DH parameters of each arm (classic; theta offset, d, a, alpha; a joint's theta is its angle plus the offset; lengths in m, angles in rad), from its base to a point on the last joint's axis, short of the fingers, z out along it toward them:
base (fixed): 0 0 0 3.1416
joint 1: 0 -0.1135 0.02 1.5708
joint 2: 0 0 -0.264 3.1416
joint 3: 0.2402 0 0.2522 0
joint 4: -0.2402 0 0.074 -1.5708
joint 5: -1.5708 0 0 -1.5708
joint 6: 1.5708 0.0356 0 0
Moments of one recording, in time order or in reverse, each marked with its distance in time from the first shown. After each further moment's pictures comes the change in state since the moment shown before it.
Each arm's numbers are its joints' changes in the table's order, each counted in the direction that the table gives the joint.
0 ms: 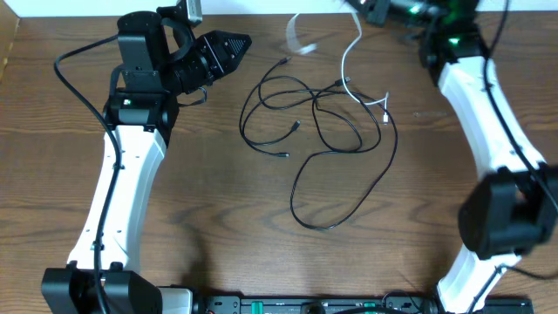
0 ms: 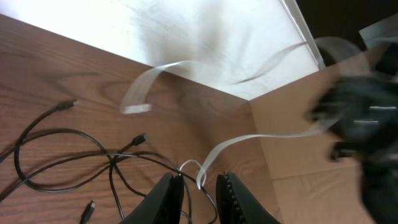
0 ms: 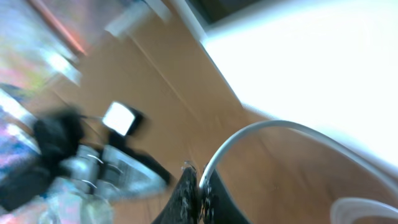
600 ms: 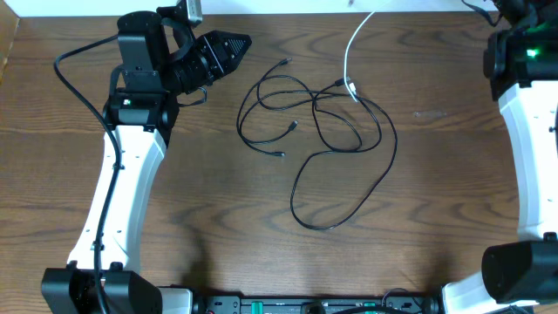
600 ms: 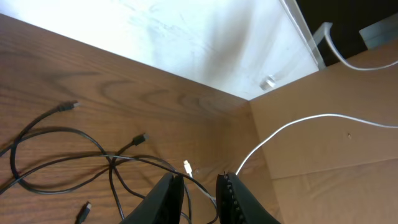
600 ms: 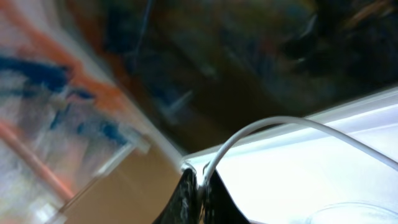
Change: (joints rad) left arm 0.000 0.000 0.000 -0.003 0.000 0.000; right arm 0.121 -0.228 0.008 -0.097 -0.440 0.275
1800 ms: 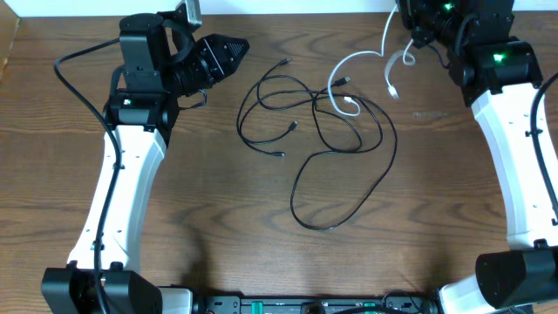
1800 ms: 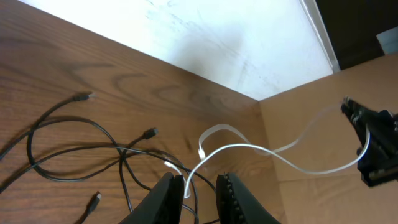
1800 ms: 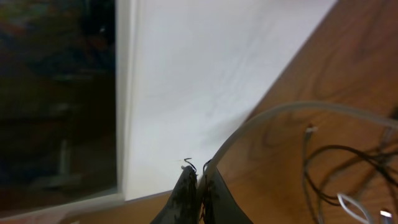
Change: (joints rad) left arm 0.000 0.000 0.000 -0.048 0.039 0.000; right arm -0.141 -0.005 -0.002 -0.744 -0.417 0.302
